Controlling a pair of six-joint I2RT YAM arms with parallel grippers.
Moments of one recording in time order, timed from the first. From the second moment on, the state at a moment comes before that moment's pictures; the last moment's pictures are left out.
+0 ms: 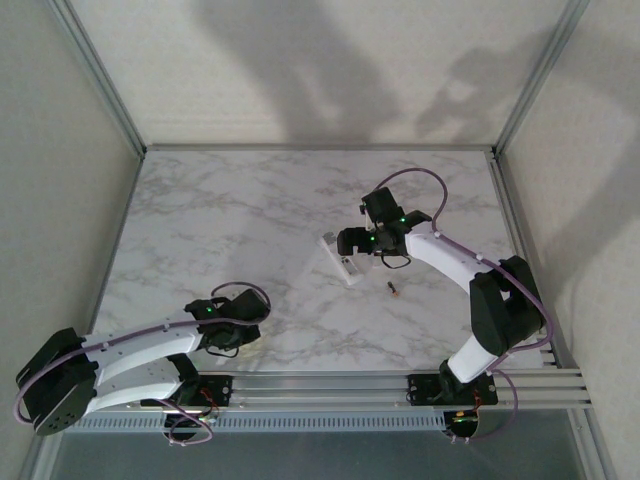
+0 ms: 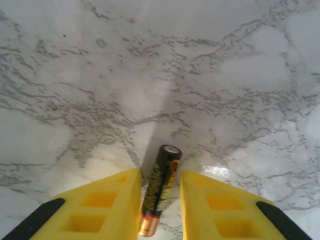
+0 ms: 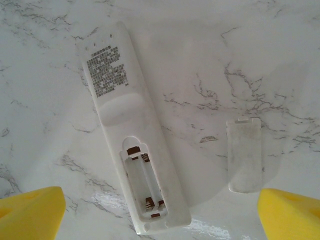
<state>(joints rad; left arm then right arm) -0.85 1.06 0.43 -0.70 -0.18 -1.24 0.55 1.61 1.12 -0.57 -0.08 0.40</state>
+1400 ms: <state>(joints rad) -0.80 1.16 0.67 -0.72 -0.19 -1.15 0.66 1.83 1.15 -0.51 -0.28 0.47</state>
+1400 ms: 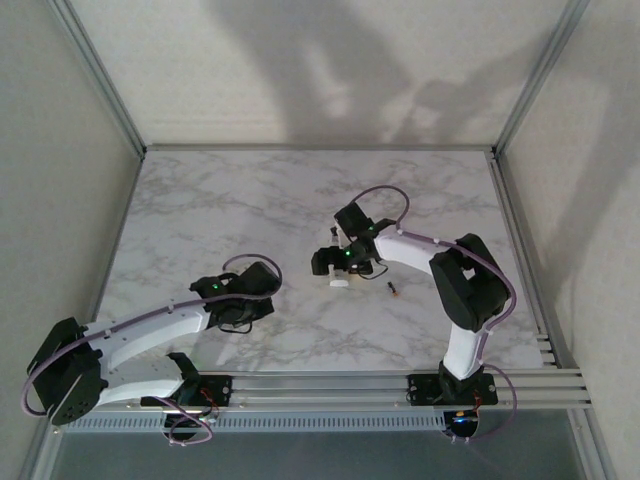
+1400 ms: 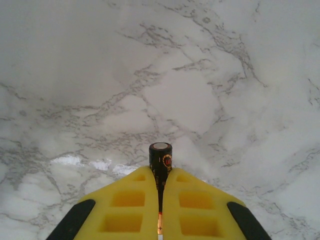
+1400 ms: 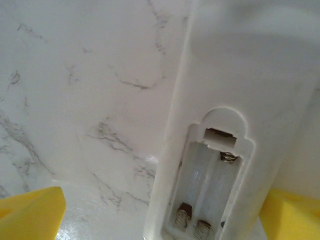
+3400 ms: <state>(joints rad) -0.79 1.96 1.41 -0.67 0.02 -0.59 0.42 1.27 0.83 -0.58 -0.14 0.55</state>
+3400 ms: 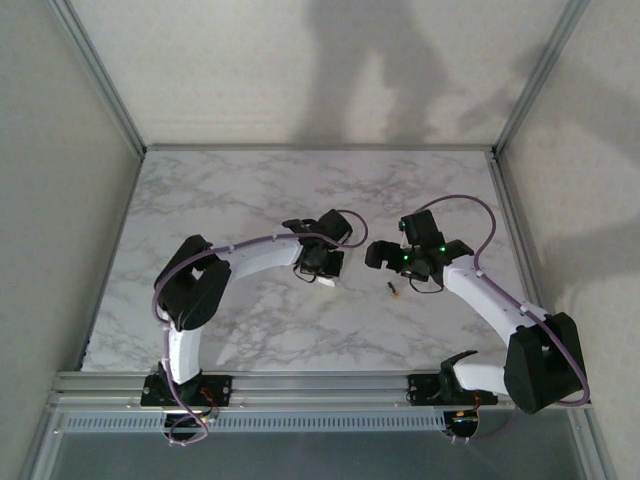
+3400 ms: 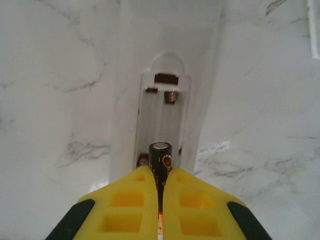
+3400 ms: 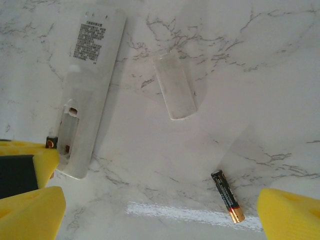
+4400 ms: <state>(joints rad) -0.79 2.01 1.45 -0.69 0.07 -0.56 0.41 1.27 0.80 -0.58 -0.14 0.55</state>
